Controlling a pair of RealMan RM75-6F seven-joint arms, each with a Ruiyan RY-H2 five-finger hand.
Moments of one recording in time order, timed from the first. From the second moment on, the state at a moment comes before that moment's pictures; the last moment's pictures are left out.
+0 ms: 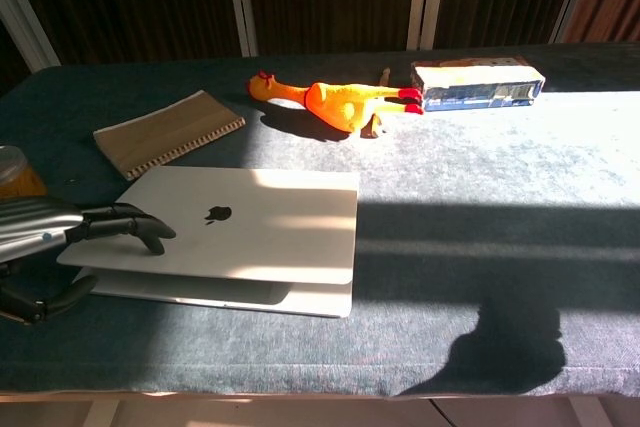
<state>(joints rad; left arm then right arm) -0.60 -1.29 0.19 -1.51 1.72 1.05 -0.16 0.11 -1.06 -0.18 -1.63 -1.64 1.24 -0.21</state>
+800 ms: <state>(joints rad) -0.56 -1.25 0.19 -1.53 1.73 1.14 -0.13 0.09 -1.05 -0.15 -1.65 -1.65 1.31 -0.21</state>
